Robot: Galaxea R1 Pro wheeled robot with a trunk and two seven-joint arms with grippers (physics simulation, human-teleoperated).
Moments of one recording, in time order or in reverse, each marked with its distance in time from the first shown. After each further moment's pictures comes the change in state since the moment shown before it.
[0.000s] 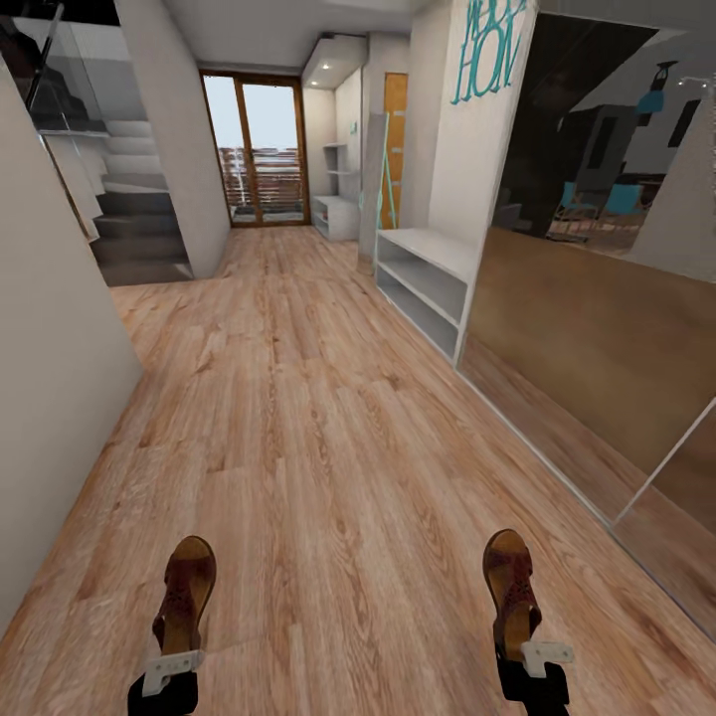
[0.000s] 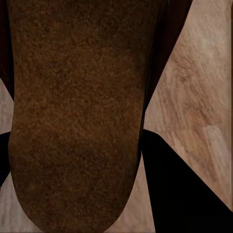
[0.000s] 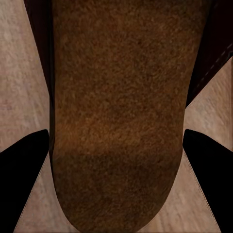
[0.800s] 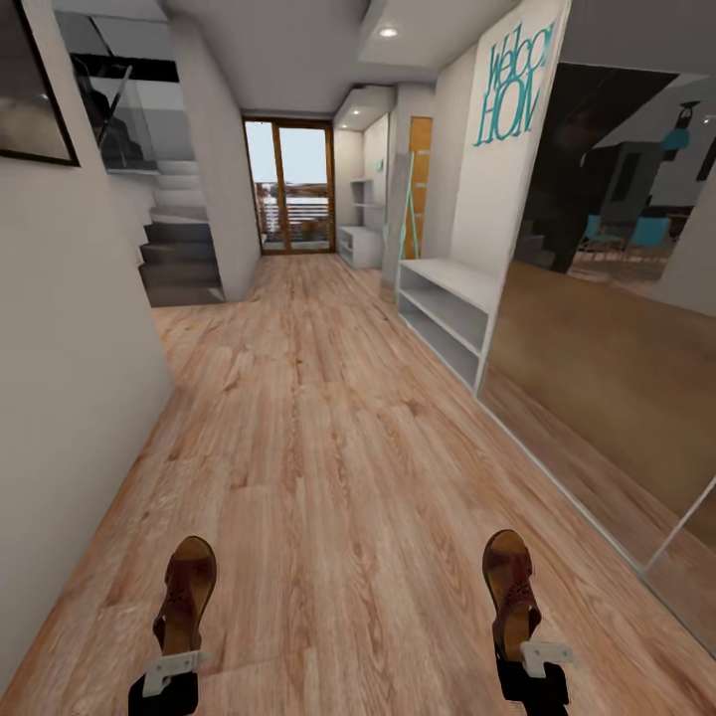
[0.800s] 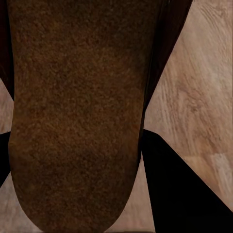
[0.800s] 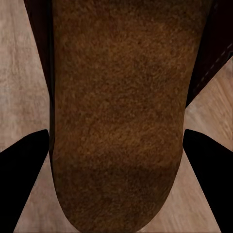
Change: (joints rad) left arm 0.000 0.000 -0.002 0.001 0.000 0.001 0.000; right arm 0.000 0.002 0.000 0.001 0.000 0.000 0.000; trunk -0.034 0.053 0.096
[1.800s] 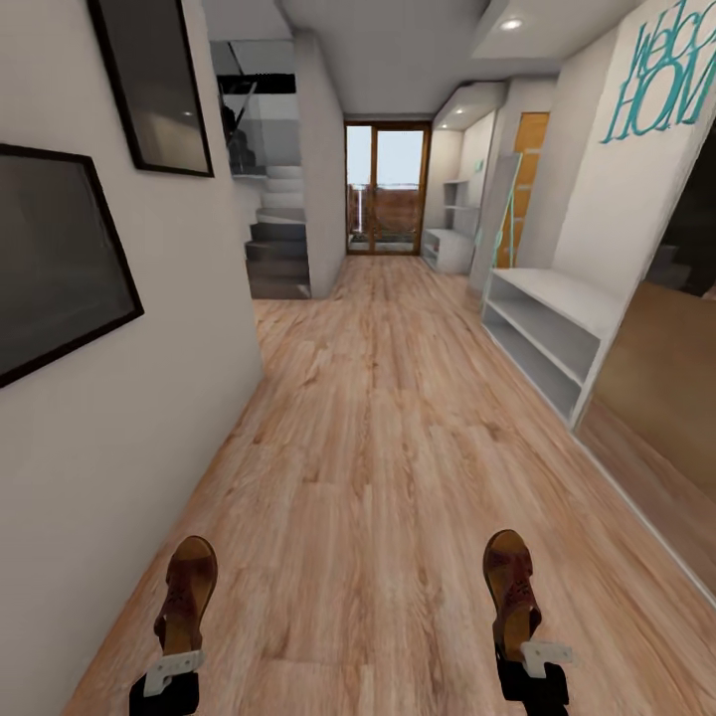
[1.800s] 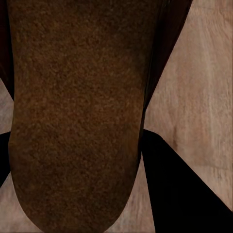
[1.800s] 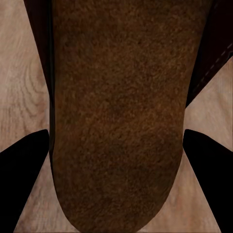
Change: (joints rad) left arm 0.000 -0.003 -0.001 -0.001 -0.001 -0.001 0.000; right arm 0.000 0.000 0.000 0.000 -0.002 0.000 -0.003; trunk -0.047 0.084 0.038
